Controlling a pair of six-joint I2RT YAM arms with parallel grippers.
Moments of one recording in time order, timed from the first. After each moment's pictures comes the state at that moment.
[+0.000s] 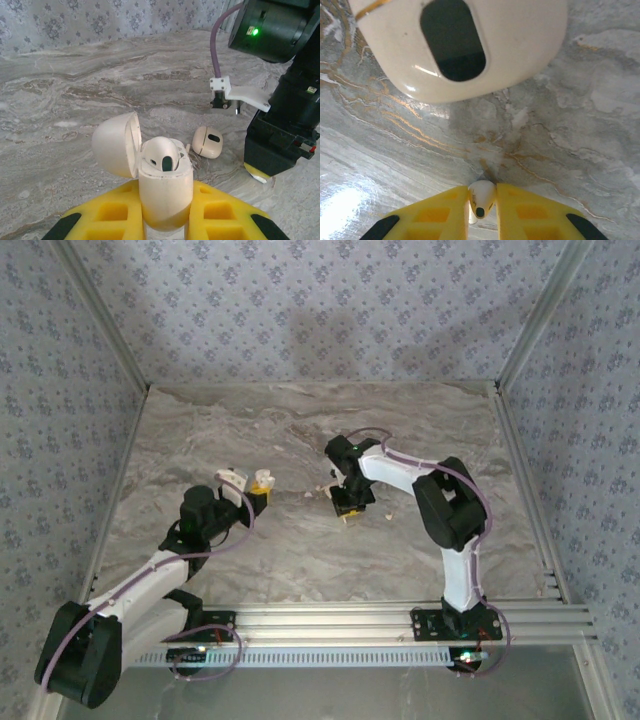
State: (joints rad) left arm -0.39 0.94 0.30 0.36 0.33 -0.08; right arm 0.64 1.98 1.39 -0.90 -0.16 0.35
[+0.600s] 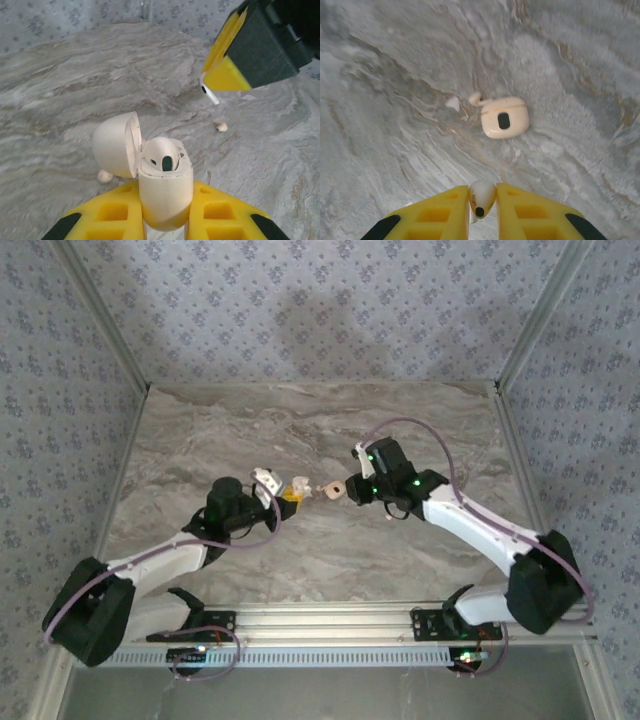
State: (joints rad) left arm -0.58 1.19 0.43 0.47 0.46 0.01; right arm 0.63 1.31 0.94 -0.41 -0.09 0.26
